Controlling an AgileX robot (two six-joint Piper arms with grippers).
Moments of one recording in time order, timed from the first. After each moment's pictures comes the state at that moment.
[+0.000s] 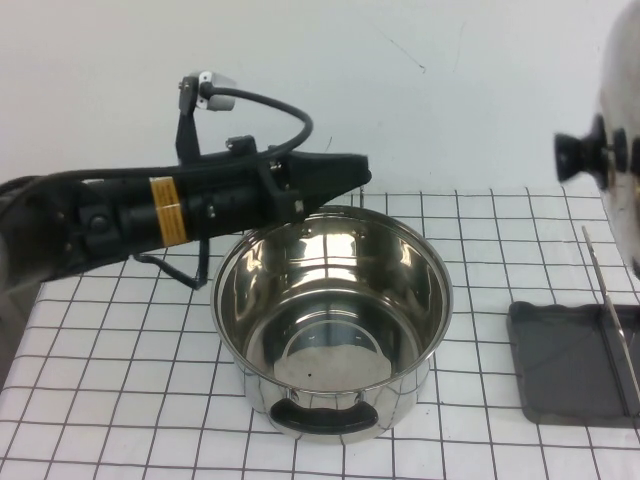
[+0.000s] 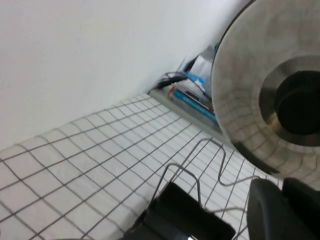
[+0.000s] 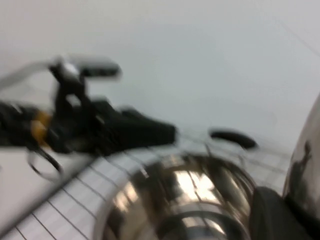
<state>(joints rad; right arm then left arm) -0.04 1.01 -0.86 1.30 0.82 -1.15 -0.33 1.75 -1.10 1.24 -1.12 -1.47</state>
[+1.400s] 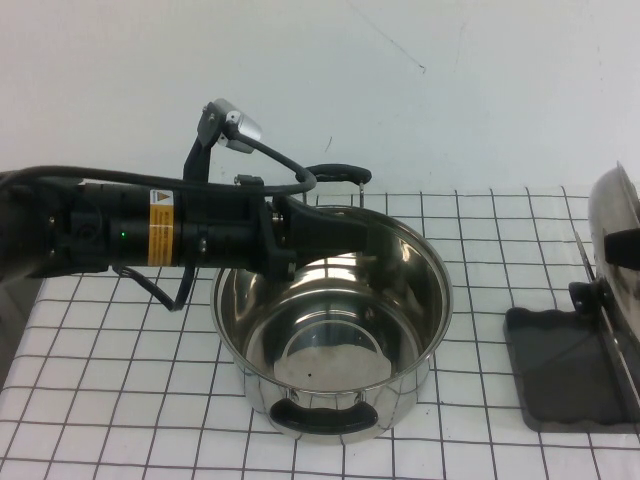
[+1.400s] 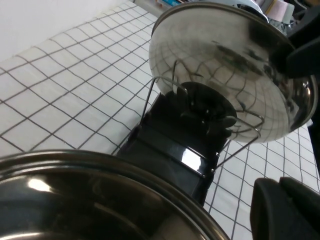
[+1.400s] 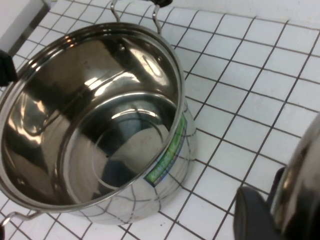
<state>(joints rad) -0.04 1.23 -0.86 0.96 0.77 -0.95 -0.31 1.71 -1.10 1.56 -1.13 -1.57</state>
